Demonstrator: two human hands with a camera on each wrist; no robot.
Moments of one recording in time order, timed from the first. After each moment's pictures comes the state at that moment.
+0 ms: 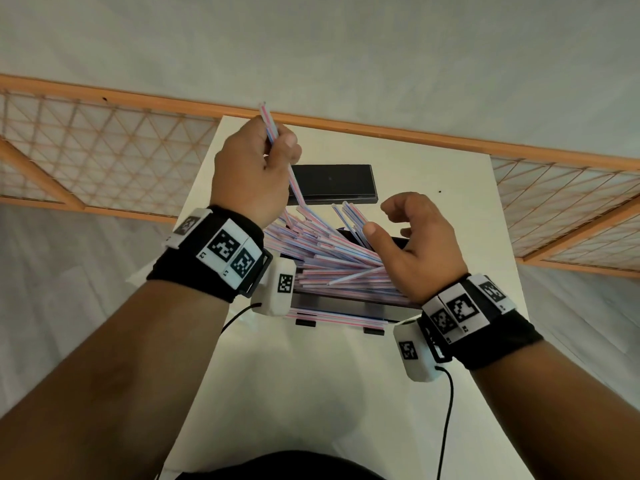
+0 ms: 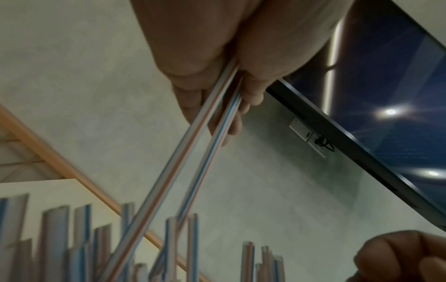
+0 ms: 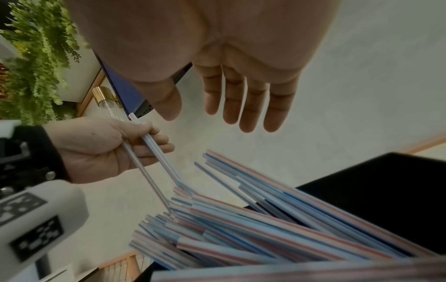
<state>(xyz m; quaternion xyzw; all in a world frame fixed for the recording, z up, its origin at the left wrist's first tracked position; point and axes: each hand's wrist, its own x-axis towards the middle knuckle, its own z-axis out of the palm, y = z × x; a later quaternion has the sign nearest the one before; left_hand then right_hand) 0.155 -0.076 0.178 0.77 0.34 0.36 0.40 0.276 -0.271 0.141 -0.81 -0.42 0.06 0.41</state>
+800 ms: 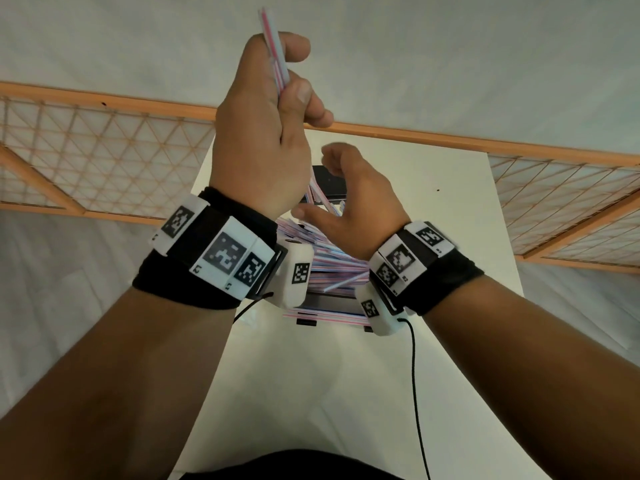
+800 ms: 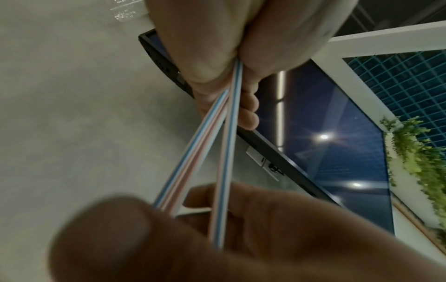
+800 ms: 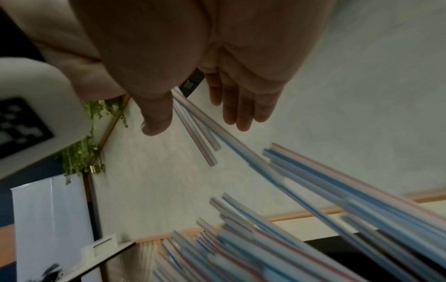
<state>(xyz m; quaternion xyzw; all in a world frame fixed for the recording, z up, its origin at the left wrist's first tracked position) 0.155 -0.108 0.242 0.78 0.21 0.45 0.38 0.256 -0.202 0.179 -0.77 -0.50 0.13 0.37</state>
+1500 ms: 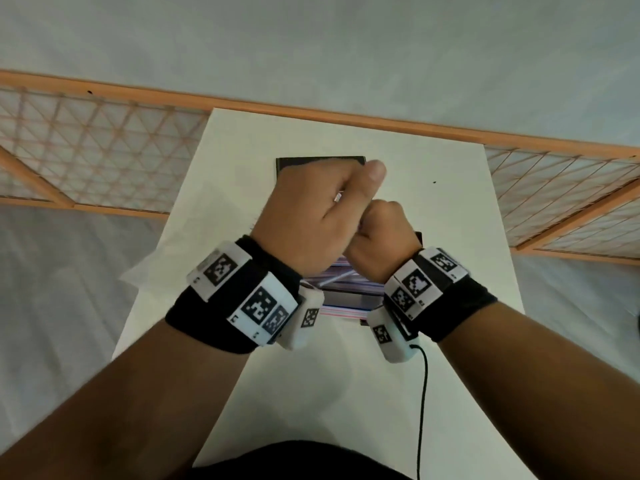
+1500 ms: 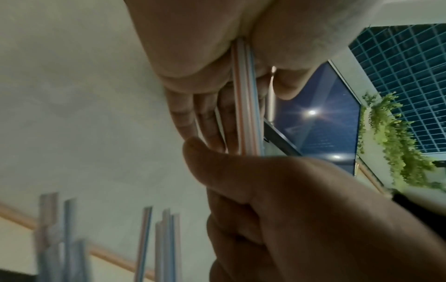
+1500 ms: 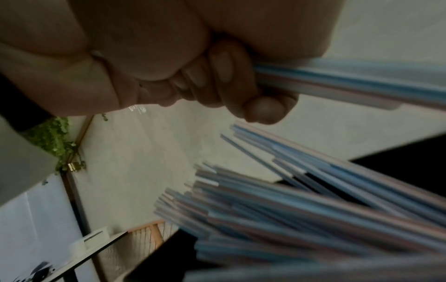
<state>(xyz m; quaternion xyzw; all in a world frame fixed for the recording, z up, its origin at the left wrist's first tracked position) 0.150 -0.151 0.201 0.87 0.17 0.29 0.37 0.256 -0.235 0.150 -0.80 -0.49 0.11 0.33</state>
